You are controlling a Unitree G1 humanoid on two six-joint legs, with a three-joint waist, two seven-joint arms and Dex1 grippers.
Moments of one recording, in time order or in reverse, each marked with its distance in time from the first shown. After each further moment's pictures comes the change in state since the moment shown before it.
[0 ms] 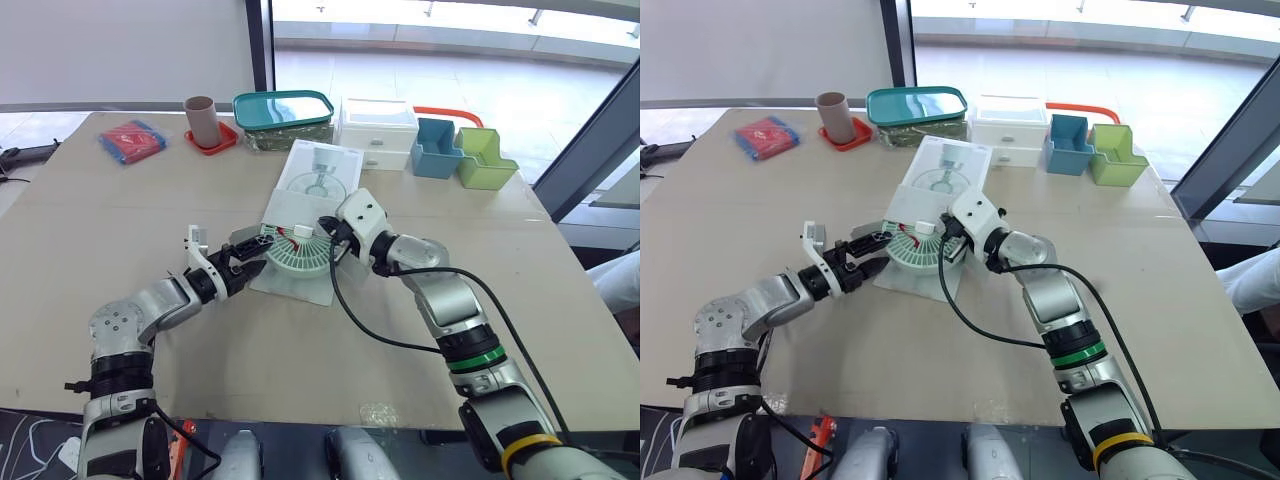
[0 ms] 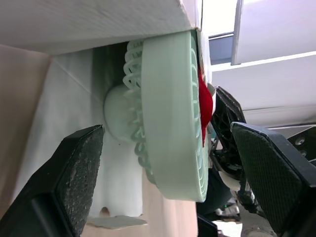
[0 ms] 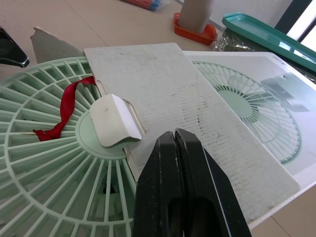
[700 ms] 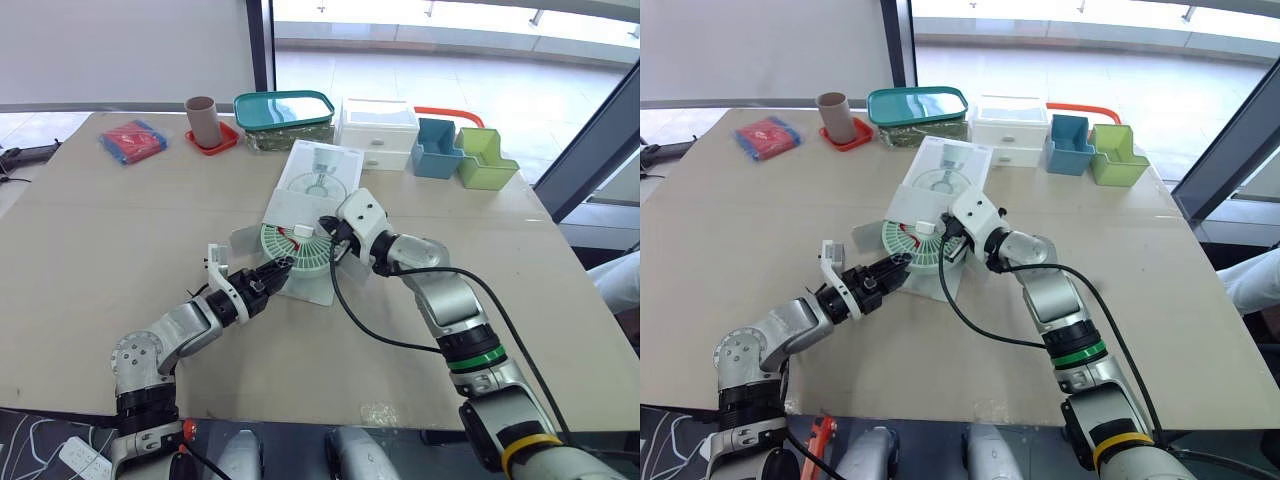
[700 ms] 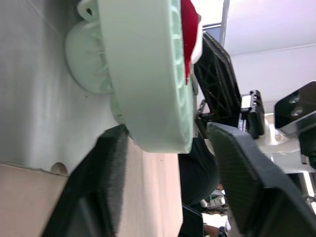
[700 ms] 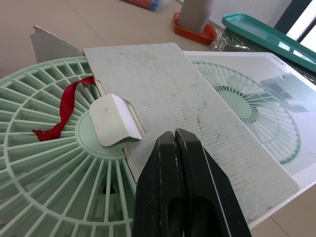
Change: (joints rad) left arm 0.236 -0.073 0.051 -0.308 -0.145 0.033 0.156; right arm -0.002 0.003 0.000 0.002 0.000 0.001 -0.001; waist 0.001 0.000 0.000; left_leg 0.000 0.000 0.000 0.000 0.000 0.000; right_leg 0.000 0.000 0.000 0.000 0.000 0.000
